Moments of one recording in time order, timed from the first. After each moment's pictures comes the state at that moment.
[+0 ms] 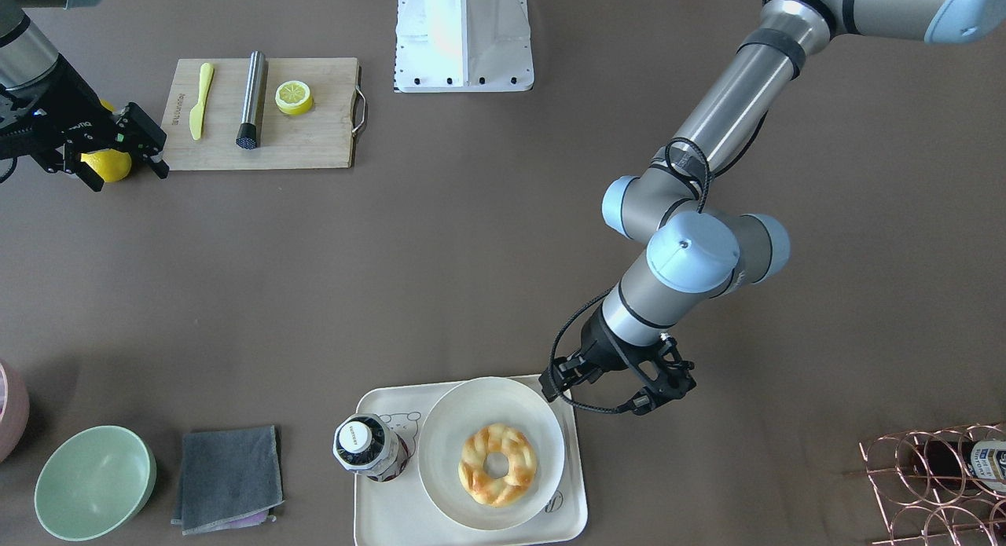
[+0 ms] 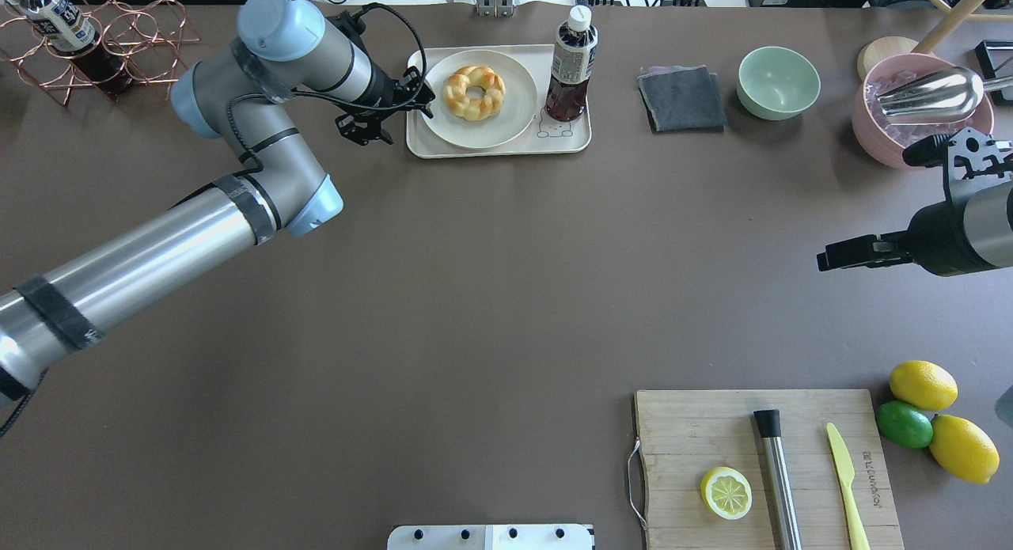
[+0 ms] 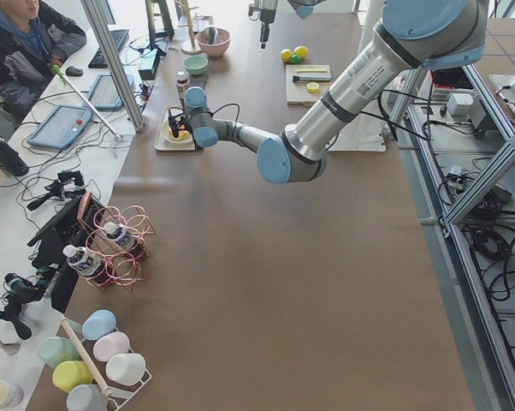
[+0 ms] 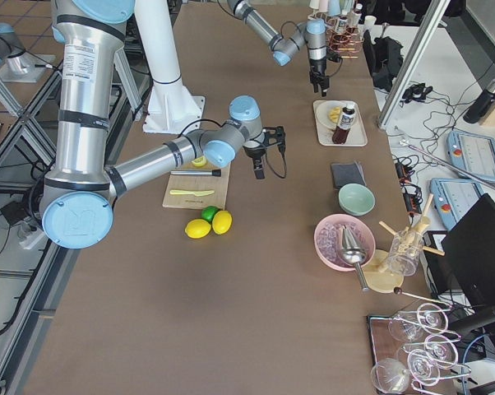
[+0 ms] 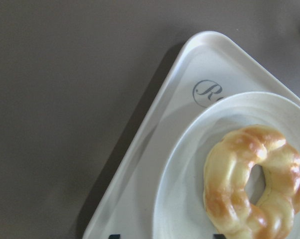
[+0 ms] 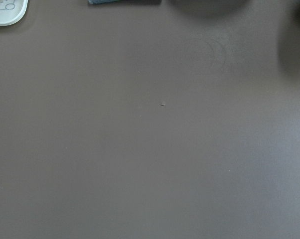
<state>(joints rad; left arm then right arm) -0.83 -2.44 -0.95 -2.37 -2.06 -1.57 0.89 -1.70 2.08 -1.12 2.08 0.91</state>
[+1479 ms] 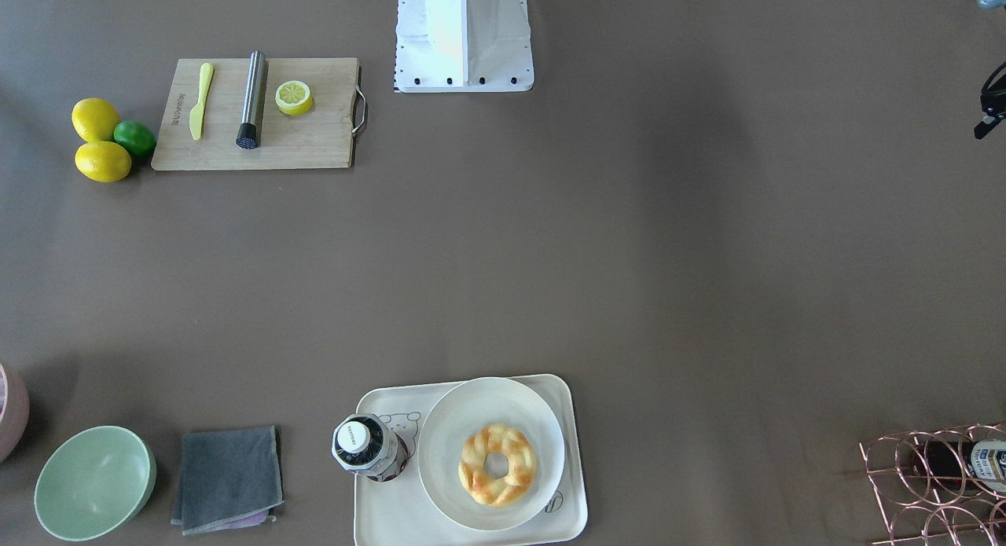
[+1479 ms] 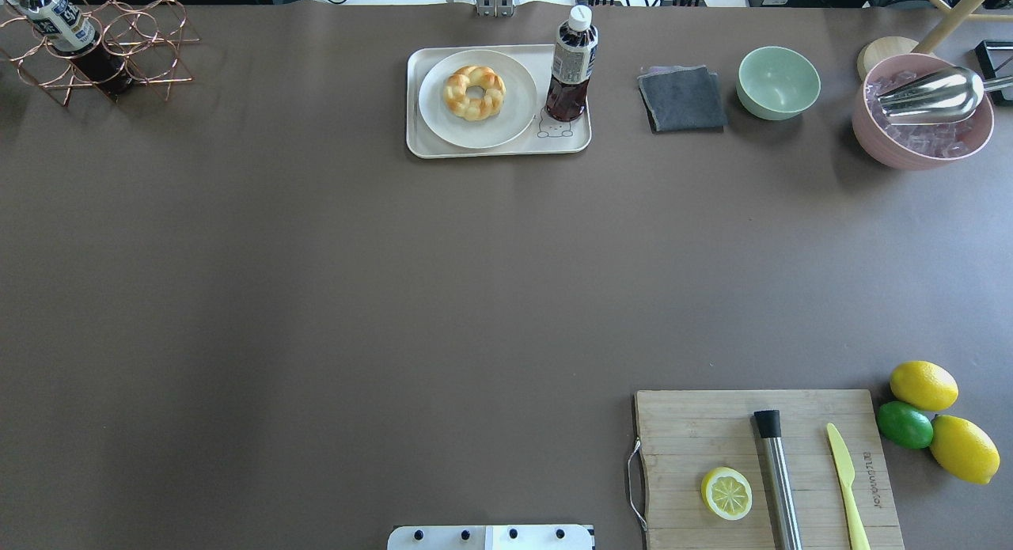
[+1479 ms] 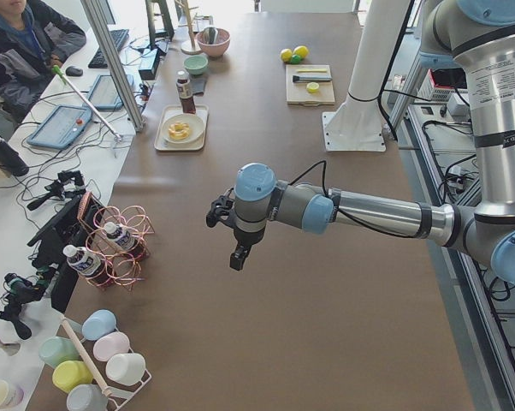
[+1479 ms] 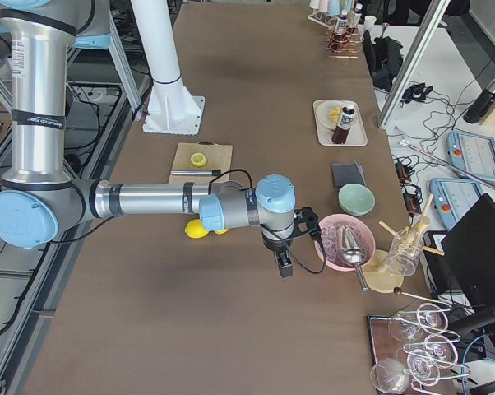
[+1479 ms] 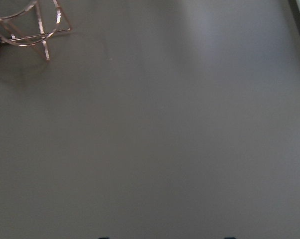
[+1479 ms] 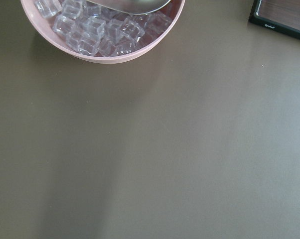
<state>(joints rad) -1.45 -1.33 -1.93 -1.72 -2.32 0.11 1.55 -1.67 1.72 -1.46 2.30 -0.18</state>
